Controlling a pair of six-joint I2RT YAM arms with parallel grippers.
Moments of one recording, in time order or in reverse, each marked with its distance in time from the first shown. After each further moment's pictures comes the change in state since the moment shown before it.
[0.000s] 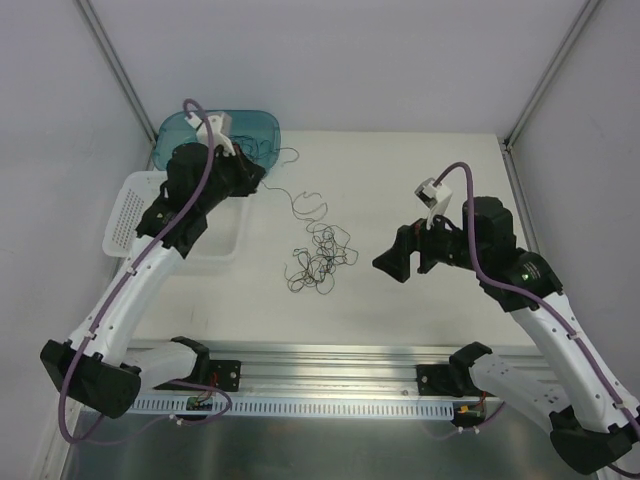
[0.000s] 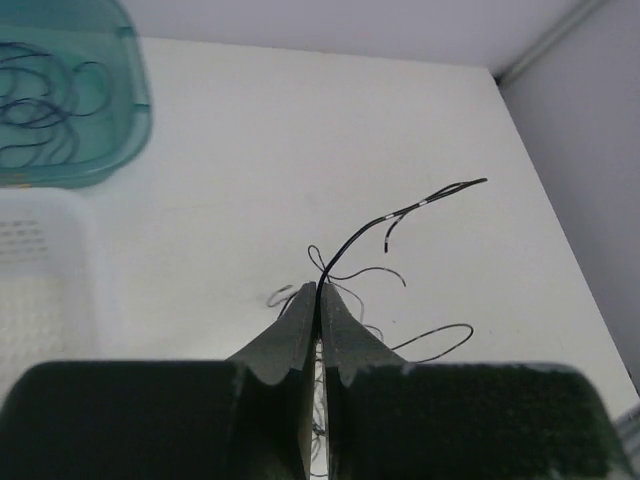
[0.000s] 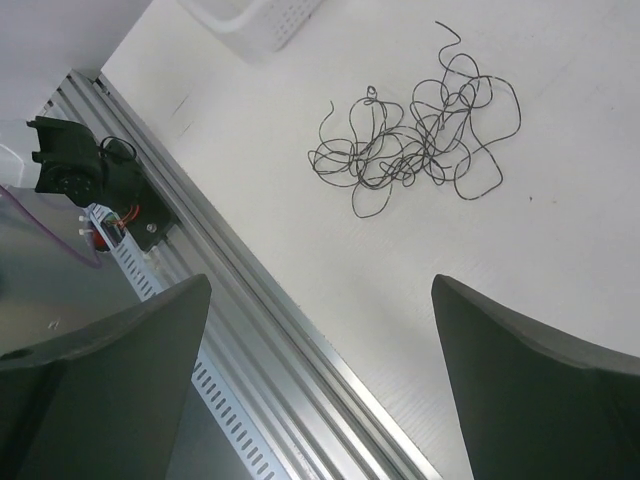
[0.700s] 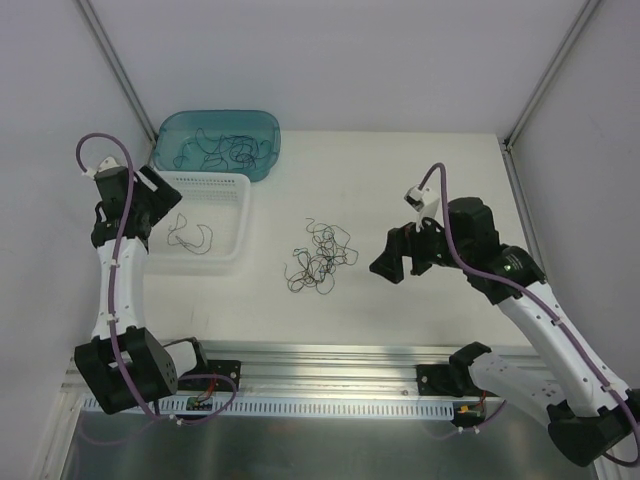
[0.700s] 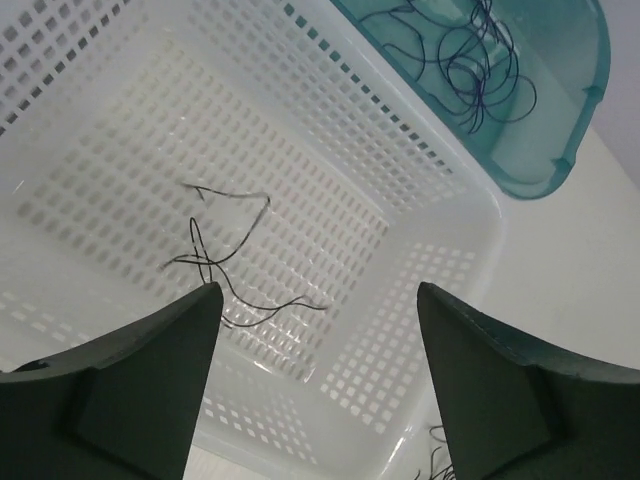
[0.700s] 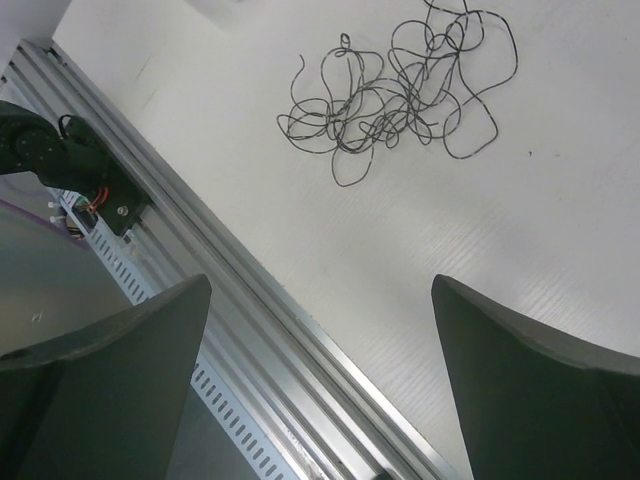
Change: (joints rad) left arm 0.731 0.010 -0.200 -0.115 -0.007 -0.113; right arm 0.000 0.047 -0.065 -0.005 0.019 -0.001
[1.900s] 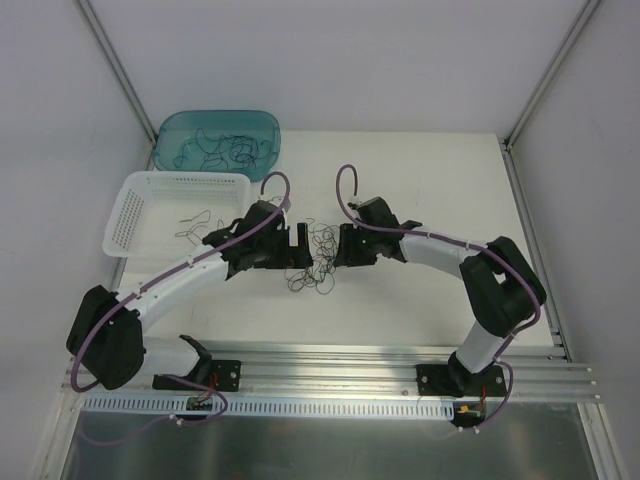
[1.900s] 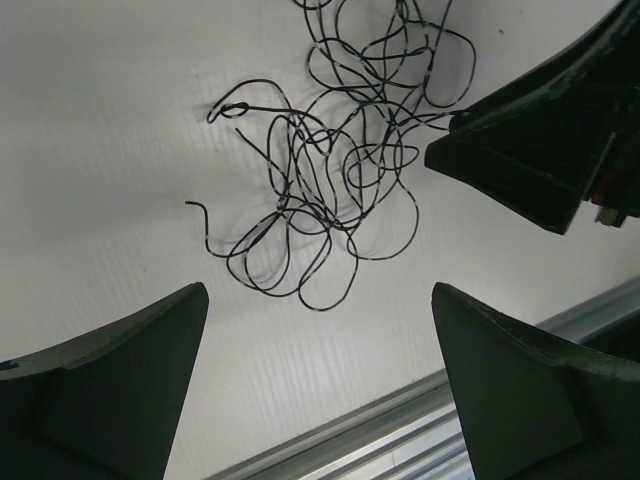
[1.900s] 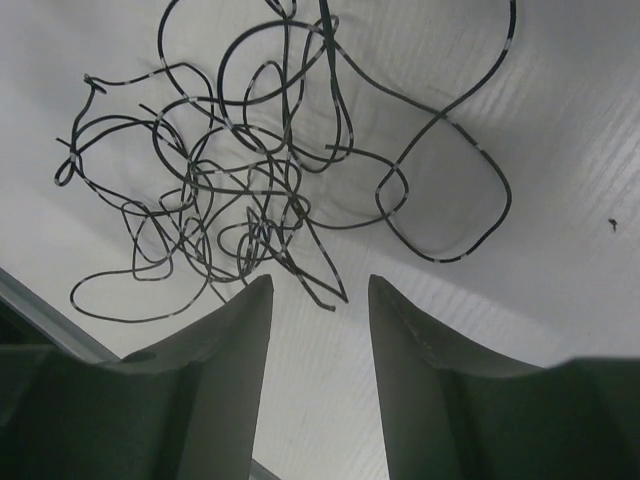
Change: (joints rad) left arm -0.953 0.100 -0.142 -0.008 0.003 -0.064; right arm 0.106 0.784 -0.051 0.483 0.180 0.335
